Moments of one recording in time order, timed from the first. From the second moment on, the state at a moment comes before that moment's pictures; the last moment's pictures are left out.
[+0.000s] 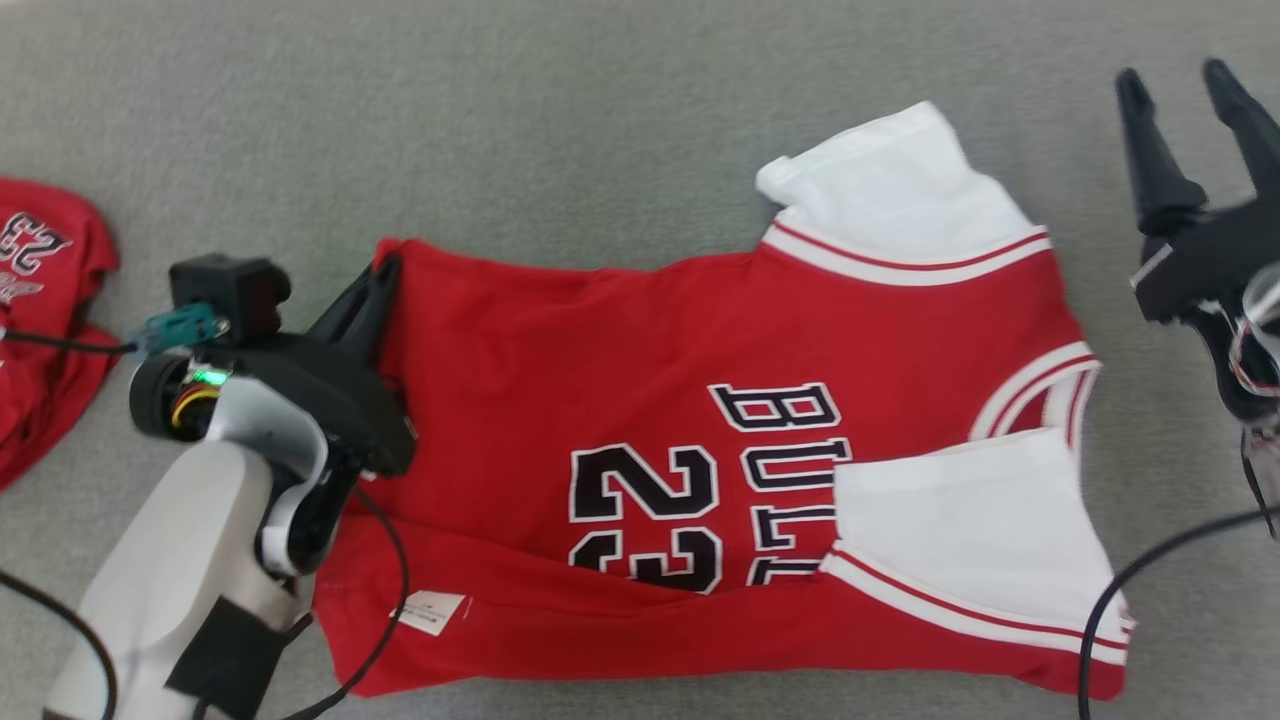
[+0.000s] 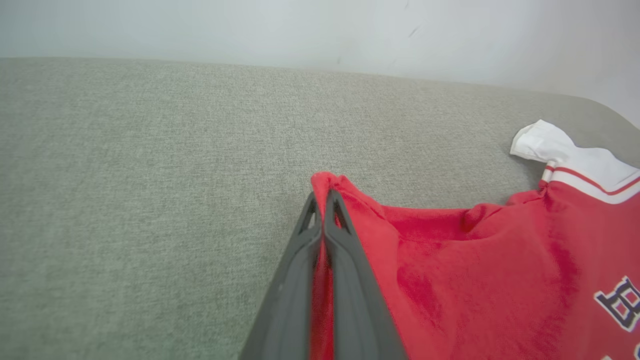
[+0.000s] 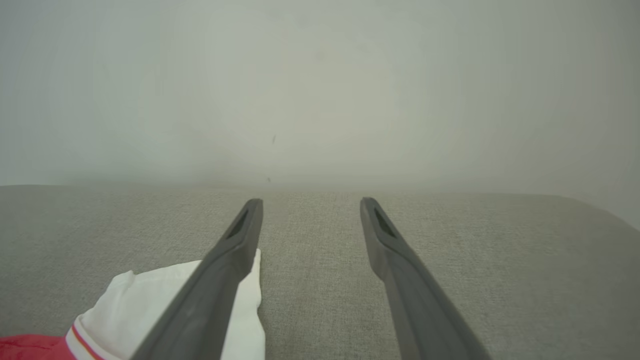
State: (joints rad) left arm -0.74 0.30 -0.42 0.29 -0.61 0.06 0.12; right arm -0.78 -0.53 0.36 0.36 0.55 0.13 -0.02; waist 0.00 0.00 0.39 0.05
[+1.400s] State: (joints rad) left arm -0.73 0.31 -0.43 0.20 -0.66 0.02 0.07; right arm -1.02 -0.83 1.03 0.33 1.07 0.13 -0.16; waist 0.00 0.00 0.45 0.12
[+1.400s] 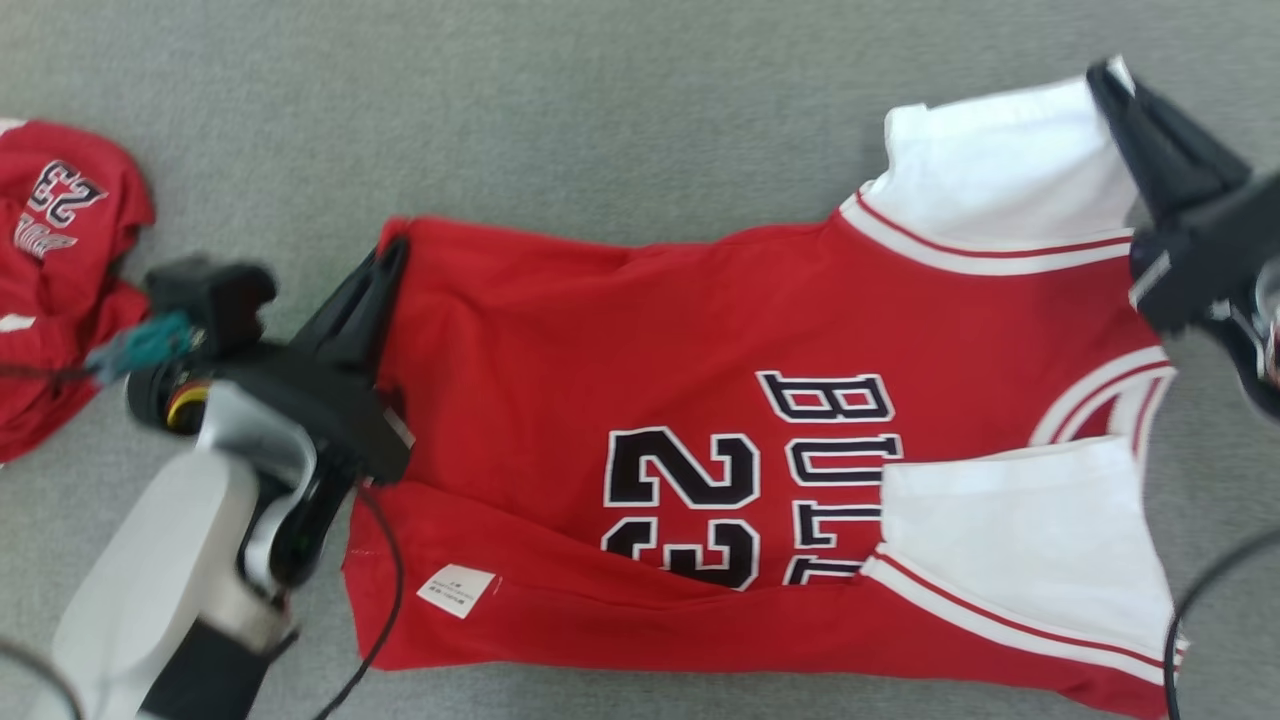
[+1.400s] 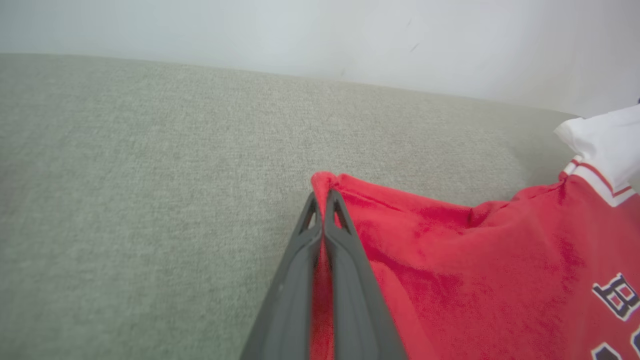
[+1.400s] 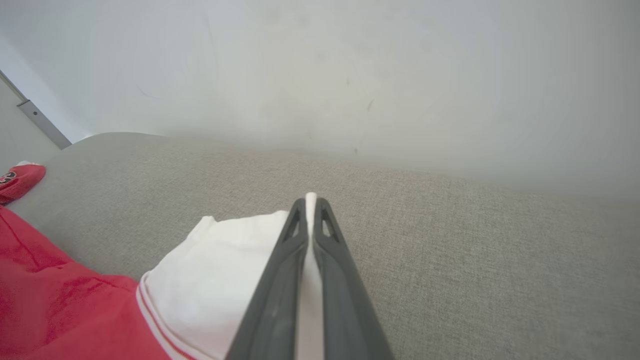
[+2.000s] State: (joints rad) left arm -0.36 0.44 -0.34 -0.17 -0.75 0.11 0.09; right arm -0.57 -0.92 0.96 0.02 1.13 0.13 -0.25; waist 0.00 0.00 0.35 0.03
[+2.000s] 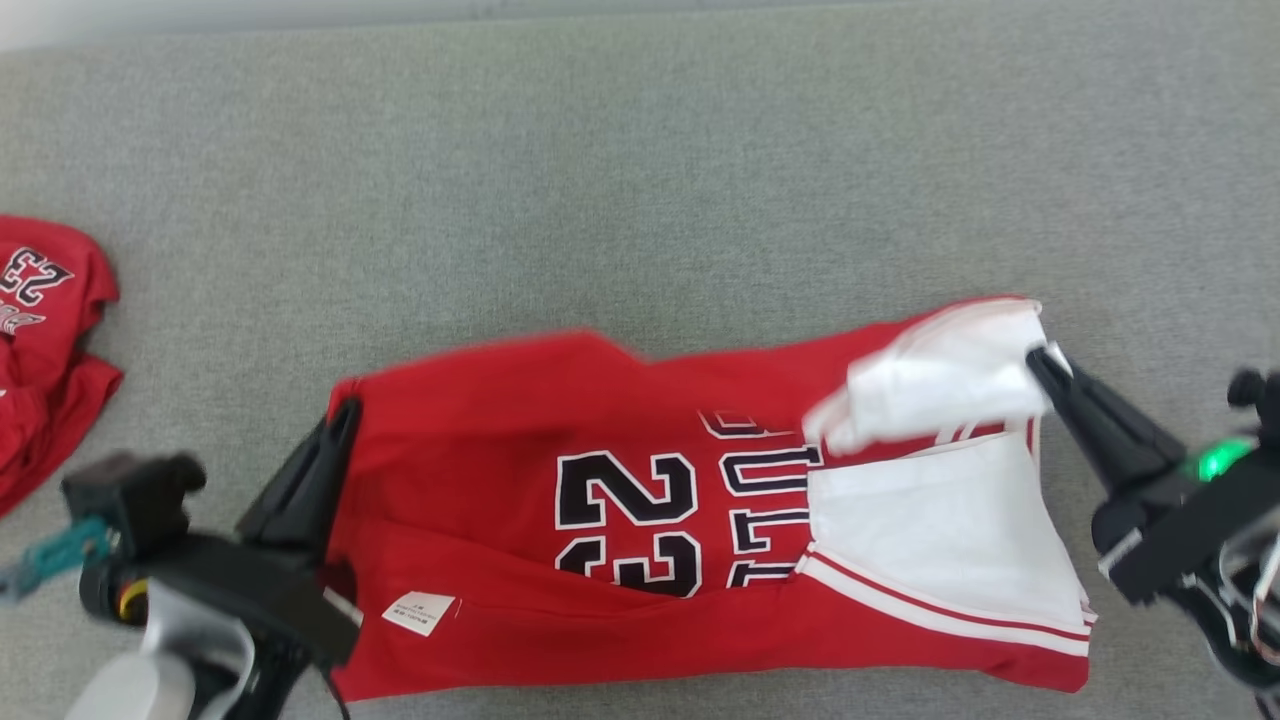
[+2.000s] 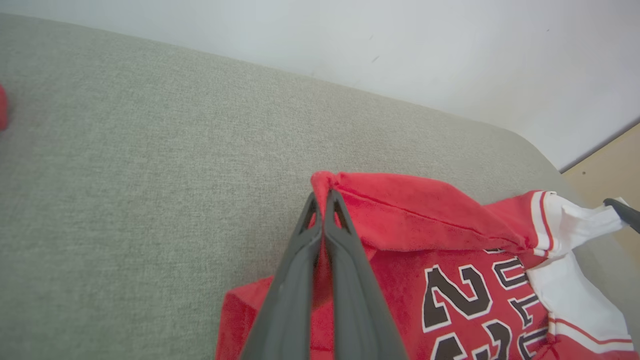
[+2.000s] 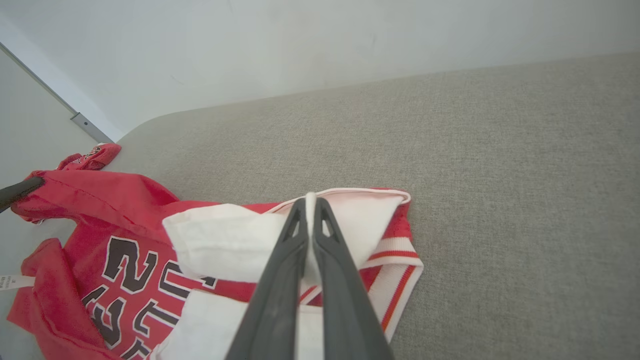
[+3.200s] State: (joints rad) left arm -0.14 0.39 -0.32 -0.19 -0.61 0.34 -0.10; right arm -0.04 -0.50 0.23 -0.06 0.75 0.13 -0.26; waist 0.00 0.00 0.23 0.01
